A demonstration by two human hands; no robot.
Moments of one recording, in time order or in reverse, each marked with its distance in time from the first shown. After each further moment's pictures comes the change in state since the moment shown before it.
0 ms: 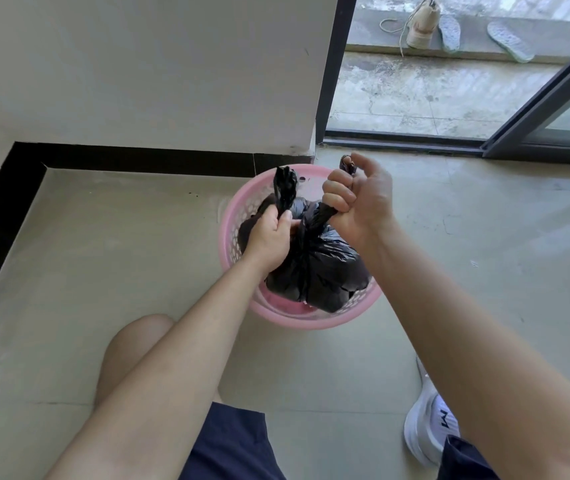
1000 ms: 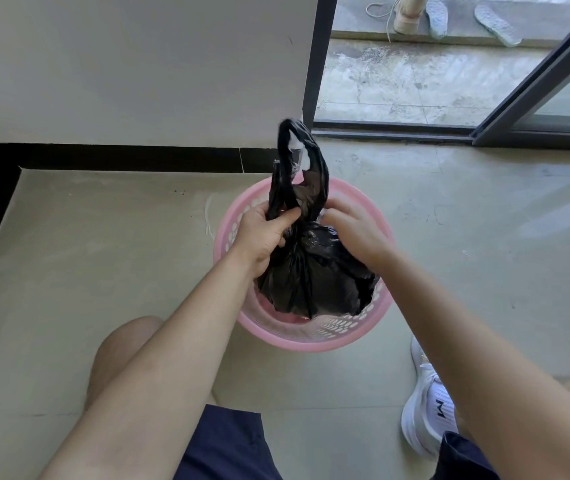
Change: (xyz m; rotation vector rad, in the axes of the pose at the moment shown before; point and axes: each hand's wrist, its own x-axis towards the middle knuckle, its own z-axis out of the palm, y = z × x) left_hand 0.007 0.013 0.008 -0.374 -0.029 -0.106; right_hand -0.012 0.003 -0.061 -1.342 -0.106 -0.261
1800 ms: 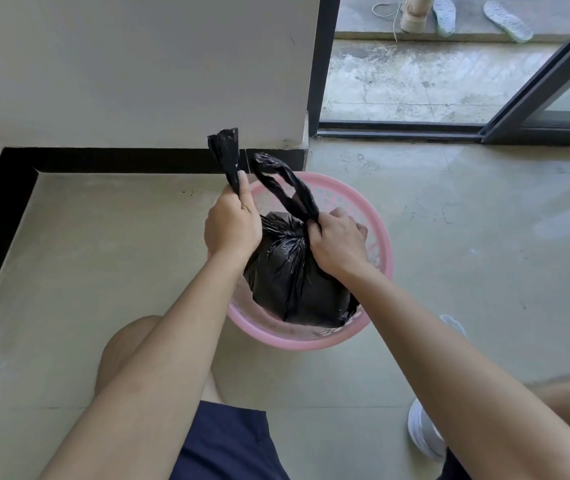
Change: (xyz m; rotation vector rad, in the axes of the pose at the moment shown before) left_hand -0.011 0.029 -0.025 0.817 0.549 0.214; right_hand 0.006 0.021 0.043 -0.668 0.255 0.126
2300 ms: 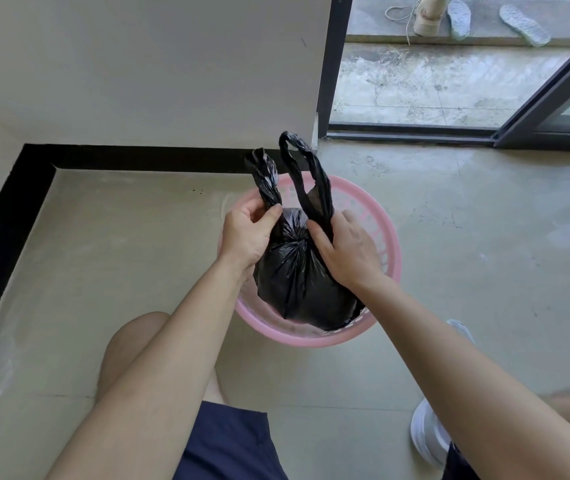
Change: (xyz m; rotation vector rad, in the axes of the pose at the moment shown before) left_hand -0.018 -0.015 0.008 -0.761 -0.316 -0.060; right_hand -0.015 0.017 0.001 0.098 0.086 -0.143
